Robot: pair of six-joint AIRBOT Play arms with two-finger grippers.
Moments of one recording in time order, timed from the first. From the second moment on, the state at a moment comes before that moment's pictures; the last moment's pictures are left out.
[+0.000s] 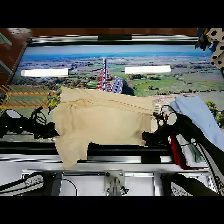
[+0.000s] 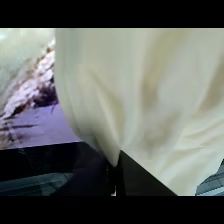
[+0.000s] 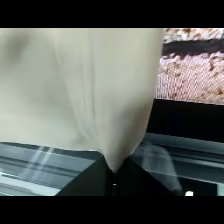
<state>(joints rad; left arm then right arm) 0.33 -1.30 0.70 1.05 -1.21 -1.23 0.15 -1.24 0.63 -1.18 1.19 1.60</state>
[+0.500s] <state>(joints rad) 0.33 -1.00 1.14 0.93 -1.20 -1.22 0.16 -0.99 1.03 -1.21 1.20 1.48</state>
